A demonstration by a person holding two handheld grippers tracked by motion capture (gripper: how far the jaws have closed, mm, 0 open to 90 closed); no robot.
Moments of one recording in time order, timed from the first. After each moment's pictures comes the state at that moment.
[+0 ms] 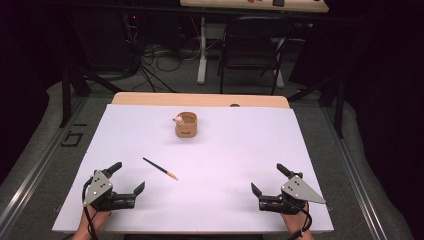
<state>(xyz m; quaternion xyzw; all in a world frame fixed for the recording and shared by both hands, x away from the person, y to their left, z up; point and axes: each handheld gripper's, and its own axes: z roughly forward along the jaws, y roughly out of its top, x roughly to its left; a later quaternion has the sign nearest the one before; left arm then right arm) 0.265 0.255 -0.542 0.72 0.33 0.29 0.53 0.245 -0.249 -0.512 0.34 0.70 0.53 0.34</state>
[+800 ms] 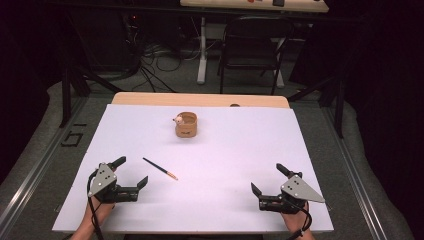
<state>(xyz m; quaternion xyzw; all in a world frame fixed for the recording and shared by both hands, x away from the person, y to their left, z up) 0.286 0.251 -0.540 0.73 0.32 0.28 0.53 0.247 -0.250 -0.513 0.34 0.70 0.53 0.34</state>
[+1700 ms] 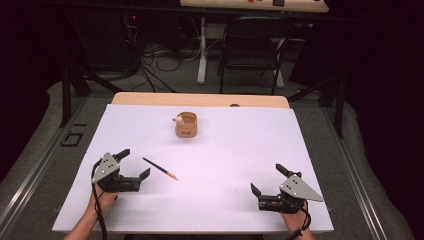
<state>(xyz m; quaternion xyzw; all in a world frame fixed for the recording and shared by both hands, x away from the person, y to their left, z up) 0.316 0.251 -0.540 0.74 0.32 0.26 0.54 0.249 -0.249 -0.515 0.34 0.71 0.52 0.33</state>
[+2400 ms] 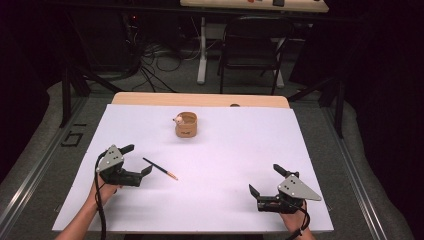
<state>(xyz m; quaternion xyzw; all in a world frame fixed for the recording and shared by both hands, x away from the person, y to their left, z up) 0.336 0.248 -0.530 0.77 0.29 0.23 0.51 0.250 -0.246 -0.516 0.33 0.72 0.52 0.32</state>
